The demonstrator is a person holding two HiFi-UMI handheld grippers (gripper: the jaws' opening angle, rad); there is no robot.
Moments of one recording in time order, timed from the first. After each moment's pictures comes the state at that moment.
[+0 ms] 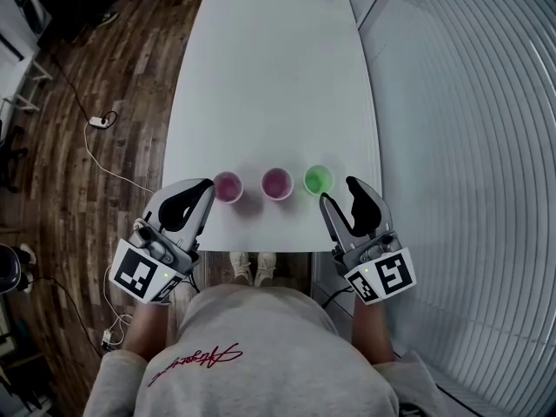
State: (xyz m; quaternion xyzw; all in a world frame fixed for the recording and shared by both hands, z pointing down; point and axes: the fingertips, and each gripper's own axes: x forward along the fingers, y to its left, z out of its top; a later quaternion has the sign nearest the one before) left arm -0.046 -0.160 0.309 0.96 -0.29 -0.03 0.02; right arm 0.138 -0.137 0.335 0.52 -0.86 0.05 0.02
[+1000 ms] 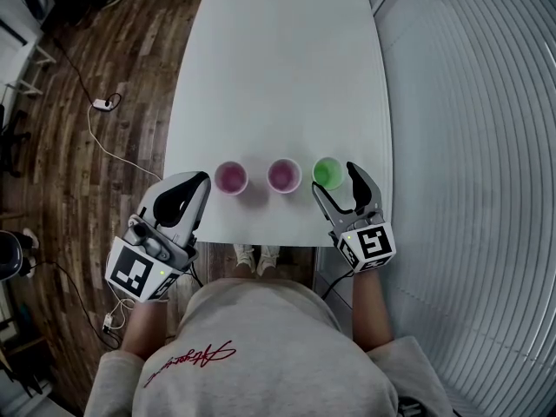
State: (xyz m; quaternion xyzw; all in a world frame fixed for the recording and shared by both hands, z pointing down) left arm -0.051 -0.173 0.331 0.95 -0.31 -0.01 0.03; right arm 0.158 -0.178 0.456 0.51 -0.85 0.07 0.11
